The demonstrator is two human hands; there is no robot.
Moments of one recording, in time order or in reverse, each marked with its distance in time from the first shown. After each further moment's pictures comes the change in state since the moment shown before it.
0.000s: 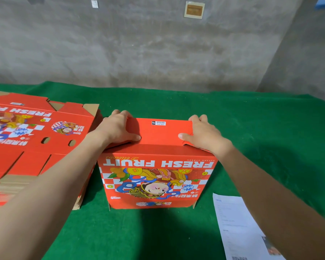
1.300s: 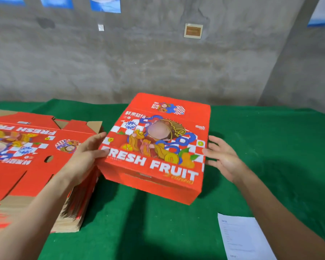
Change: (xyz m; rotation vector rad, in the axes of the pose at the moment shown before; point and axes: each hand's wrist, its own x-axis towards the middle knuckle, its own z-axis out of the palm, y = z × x) left_hand -0.033 -0.061 0.011 -1.276 0.166 -0.139; right_hand -0.015 0.058 0.012 1.359 -0.076 0.086
